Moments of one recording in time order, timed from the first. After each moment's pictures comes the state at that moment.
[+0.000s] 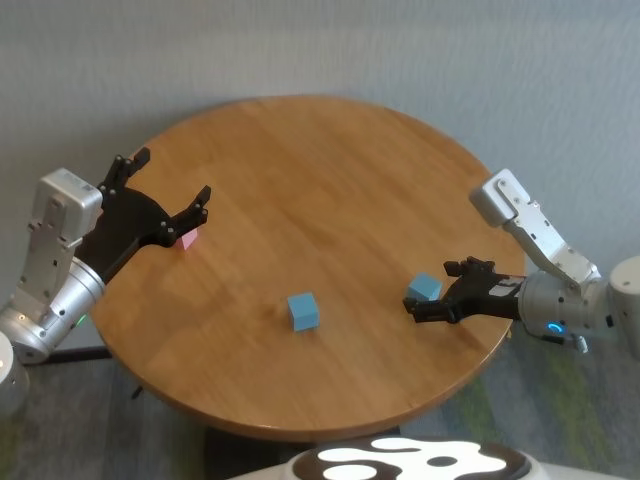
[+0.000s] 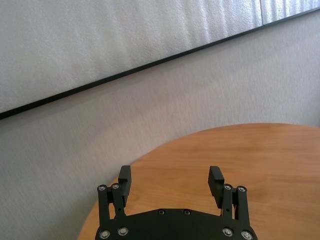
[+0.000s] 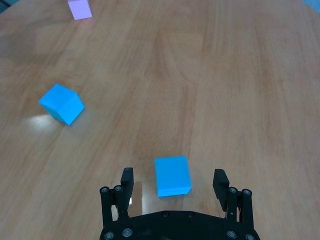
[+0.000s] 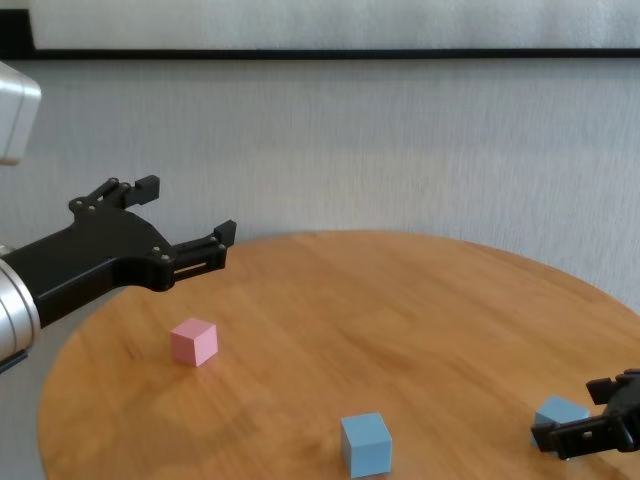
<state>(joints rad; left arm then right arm) -0.23 0.43 0.39 -1.33 -0.20 -0.35 -0.25 0.28 0.61 -0.47 -1.47 0.35 0.48 0.46</state>
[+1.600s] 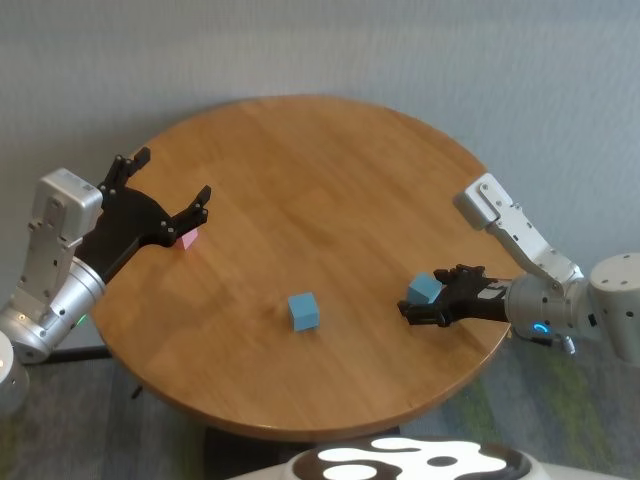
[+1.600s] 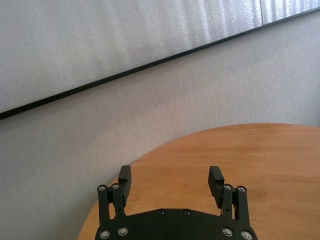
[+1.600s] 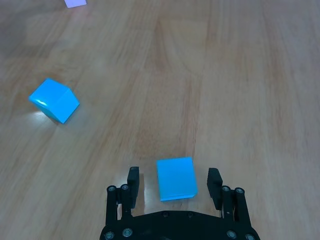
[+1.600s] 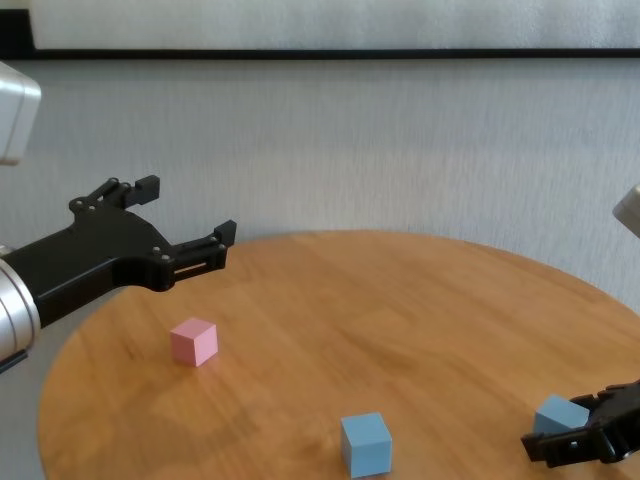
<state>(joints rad) -0.23 0.43 0.39 -1.33 -0.20 -0.35 -0.25 0.30 0.55 -0.48 -1.41 0.31 0.52 0.46</state>
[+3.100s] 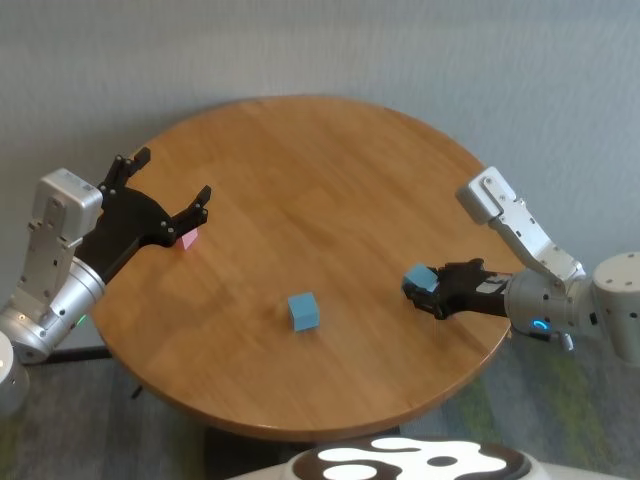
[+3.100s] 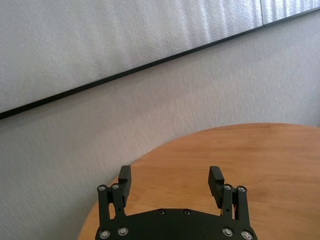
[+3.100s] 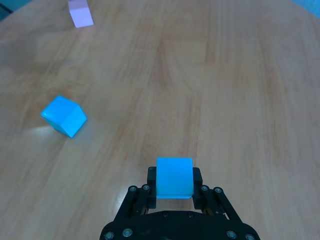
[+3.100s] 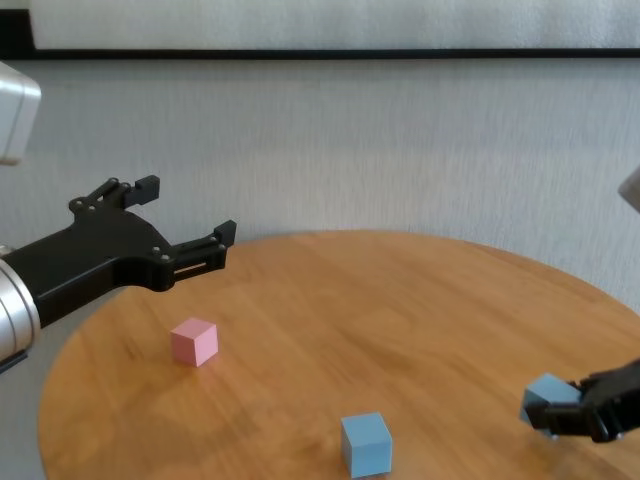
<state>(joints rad) -0.23 0.43 0.39 -1.33 -0.20 -0.35 -0.25 0.28 0.55 -0.46 -1.46 0.31 0.51 0.45</state>
